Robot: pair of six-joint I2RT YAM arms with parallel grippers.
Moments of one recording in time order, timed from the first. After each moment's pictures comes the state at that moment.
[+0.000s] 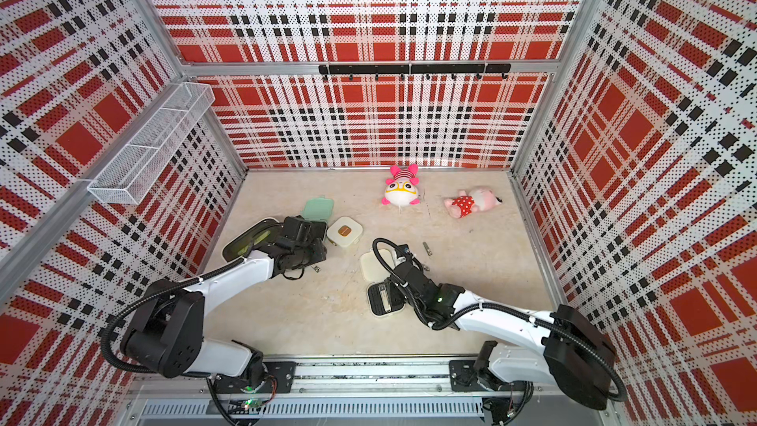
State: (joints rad) left arm -0.35 1.45 0.78 -0.31 -0.03 -0.62; right arm 0.97 1.20 0.59 -0.14 0.24 0.61
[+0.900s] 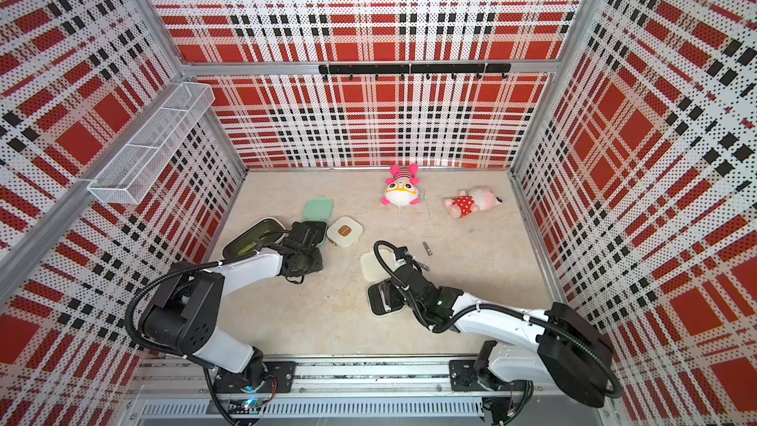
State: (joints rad) left arm -0.37 1.58 0.78 -0.35 -0.12 -0.61; right arm 0.97 1.21 0.54 -0.04 0.22 0.61
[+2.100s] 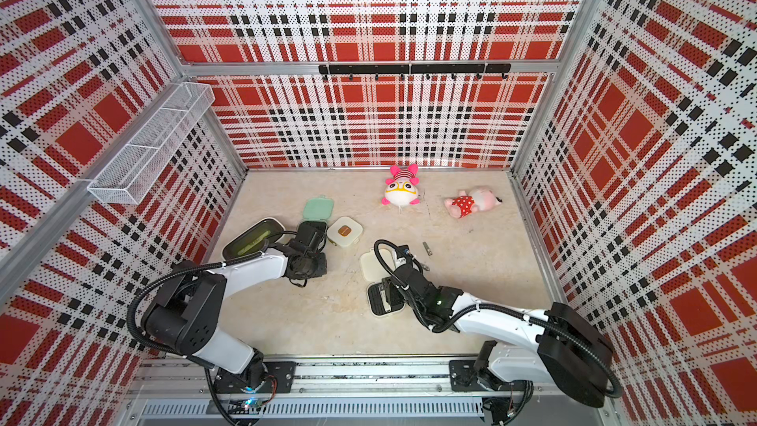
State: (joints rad) left arm -0.43 1.58 0.79 -0.40 -0.10 -0.58; right arm 0.97 1.21 0.55 -0.04 0.27 0.60
